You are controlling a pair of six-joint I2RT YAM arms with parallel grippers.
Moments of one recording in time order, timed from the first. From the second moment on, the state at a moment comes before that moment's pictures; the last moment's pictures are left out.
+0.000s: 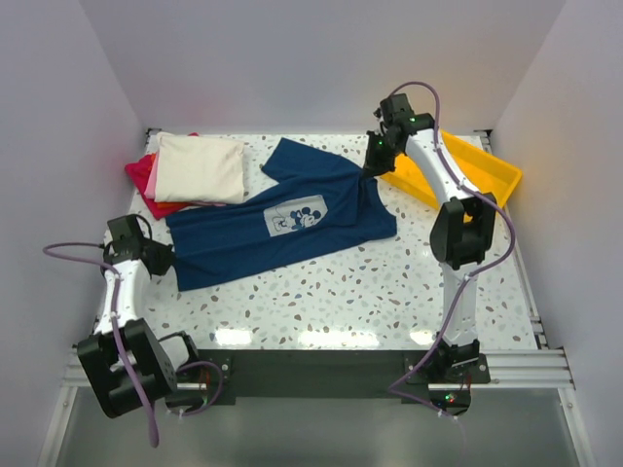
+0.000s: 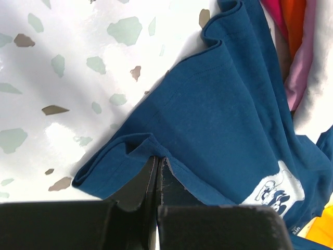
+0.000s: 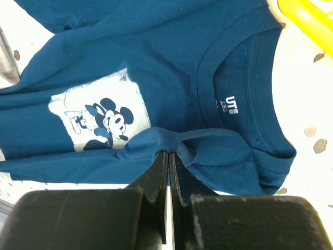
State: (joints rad) left arm 0.41 1.11 0.64 -0.49 0.05 -0.85; right arm 0.25 2.18 2.14 -1.01 -0.20 0.39
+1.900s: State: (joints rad) left arm 0.08 1.18 0.46 -0.14 0.00 -0.75; right arm 0.35 2.09 1.69 -0.81 -0.24 0.38
